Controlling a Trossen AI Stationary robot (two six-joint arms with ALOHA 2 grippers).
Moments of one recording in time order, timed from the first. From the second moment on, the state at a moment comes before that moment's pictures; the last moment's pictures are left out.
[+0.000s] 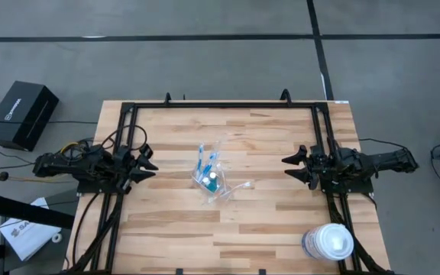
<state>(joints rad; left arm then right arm) -0.07 0.00 0.01 0.32 0.15 -0.29 0.15 0.01 0.02 0.01 0.16 0.47</state>
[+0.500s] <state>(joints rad) -0.06 0.02 0.01 0.34 0.15 -0.29 0.15 0.01 0.02 0.01 0.16 0.47</state>
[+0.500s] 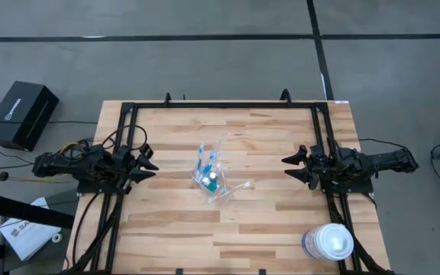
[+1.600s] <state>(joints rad) -0.06 0.26 0.01 0.34 0.15 -0.29 0.15 0.01 0.02 0.01 0.16 0.47</state>
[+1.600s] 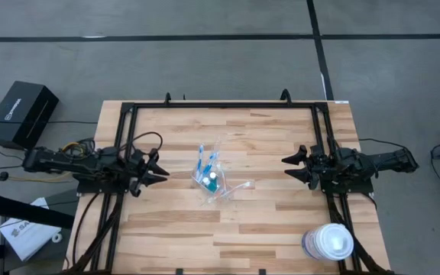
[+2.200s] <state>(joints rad) -0.06 0.30 0.01 0.34 0.15 -0.29 0.15 0.01 0.02 0.01 0.16 0.47</state>
